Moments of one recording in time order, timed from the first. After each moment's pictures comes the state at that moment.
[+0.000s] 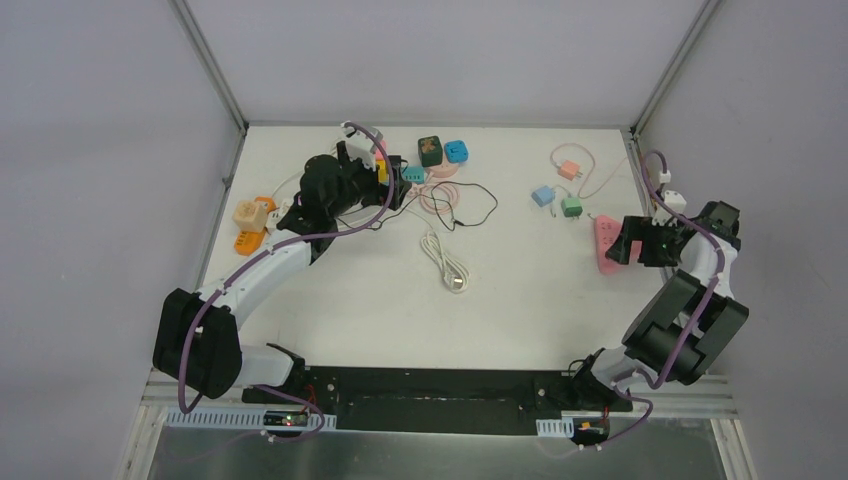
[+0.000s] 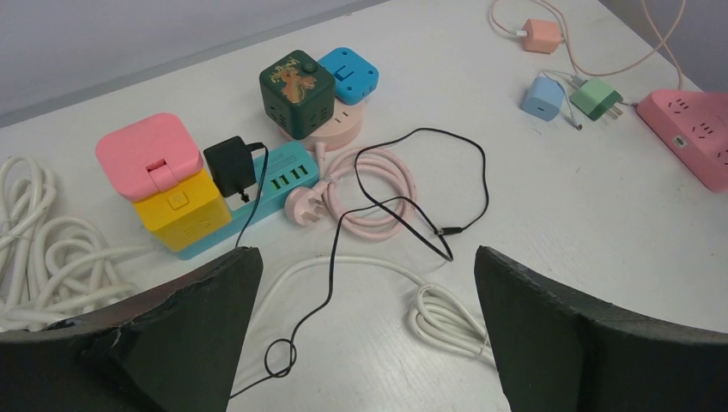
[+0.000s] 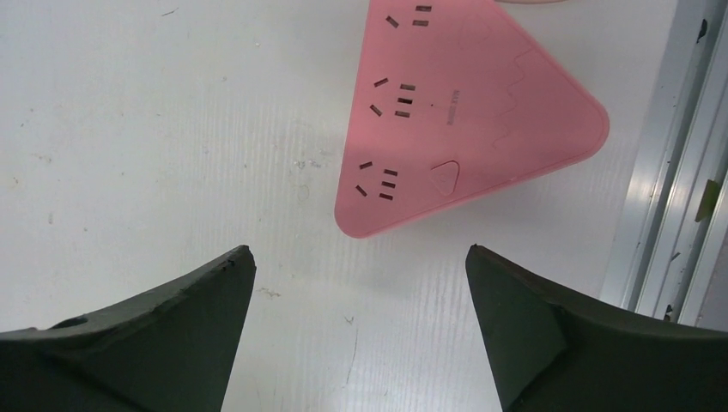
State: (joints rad) left arm -0.42 1.32 0.92 0.32 0.22 -0.10; right arm -0.64 1.46 1.01 -0.70 -0.62 -0.57
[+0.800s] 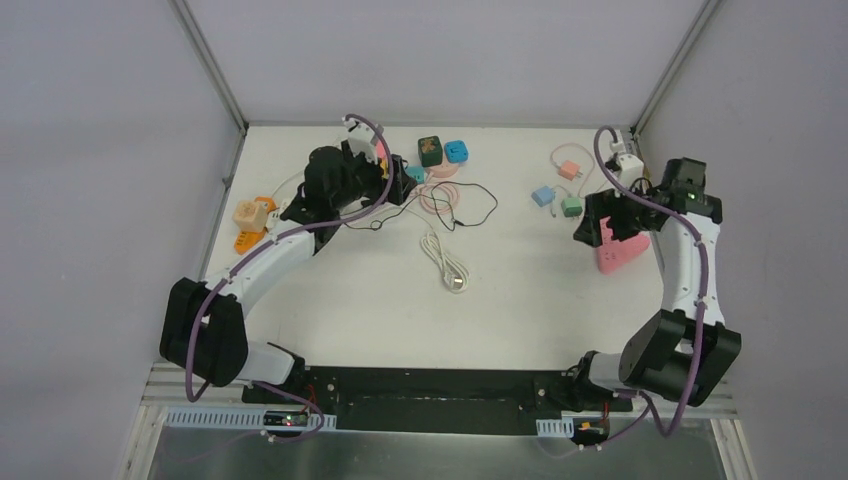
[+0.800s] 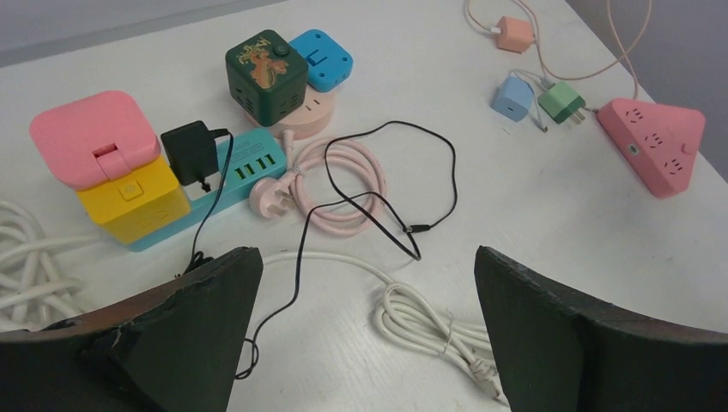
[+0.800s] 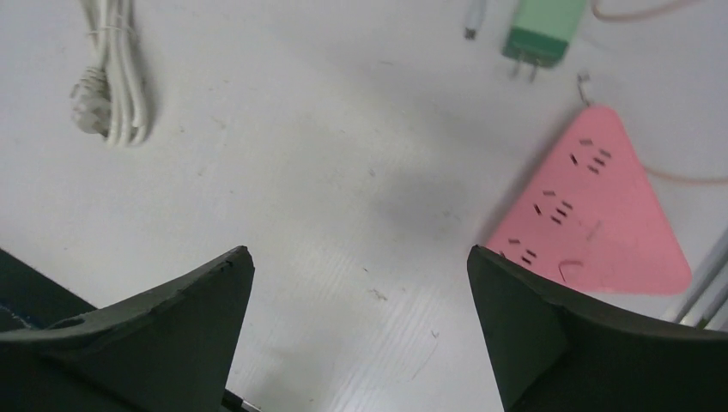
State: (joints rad) left arm -0.40 1.38 0.96 0.30 0.28 -0.20; right arm -0.37 1.33 1.20 -1.00 -0.61 -0.62
